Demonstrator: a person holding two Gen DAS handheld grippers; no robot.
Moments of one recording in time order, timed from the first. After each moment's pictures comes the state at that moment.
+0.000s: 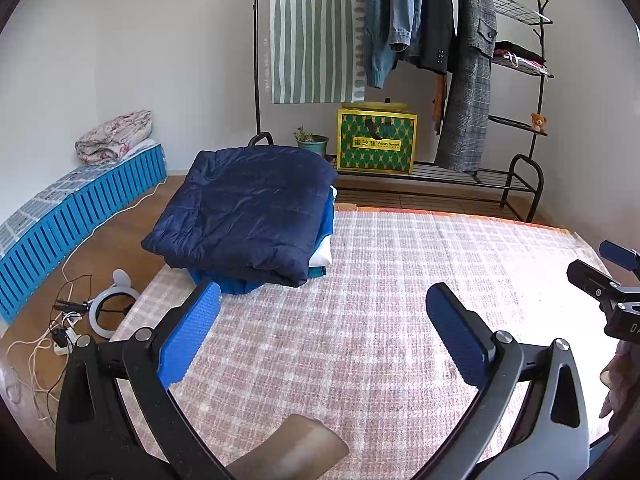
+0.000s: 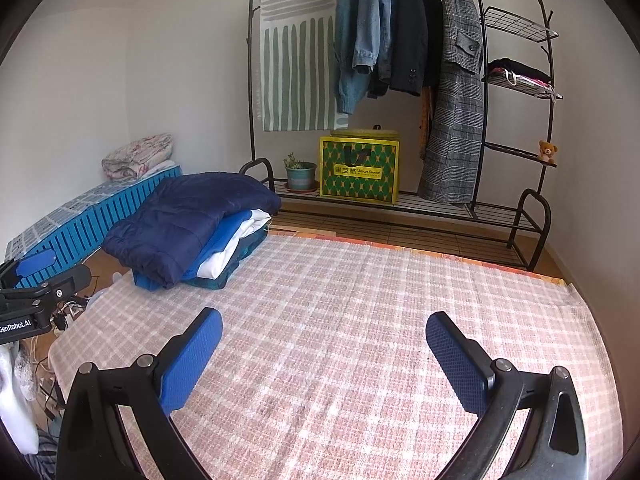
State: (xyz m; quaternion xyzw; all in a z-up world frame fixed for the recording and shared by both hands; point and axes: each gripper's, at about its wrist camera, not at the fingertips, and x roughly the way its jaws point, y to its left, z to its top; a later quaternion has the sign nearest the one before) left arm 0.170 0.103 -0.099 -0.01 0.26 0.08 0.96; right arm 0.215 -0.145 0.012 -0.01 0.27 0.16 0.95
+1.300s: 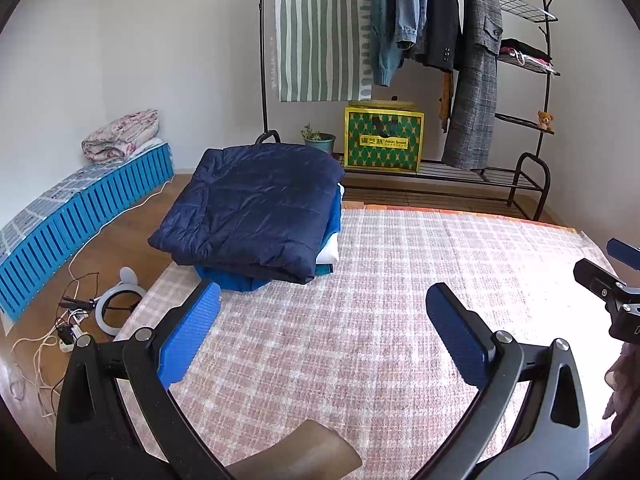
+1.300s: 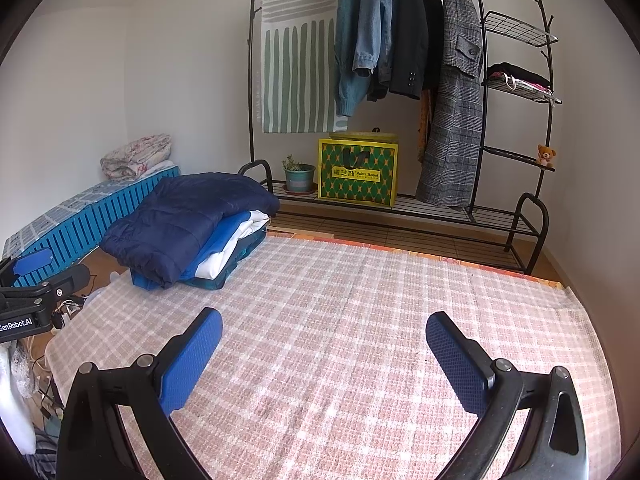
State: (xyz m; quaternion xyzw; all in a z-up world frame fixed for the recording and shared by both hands) left arm 0.170 0.109 -0.097 -0.01 0.26 0.10 0.96; right arm 0.213 -0.146 0.011 -0.02 0.26 0.16 0.95
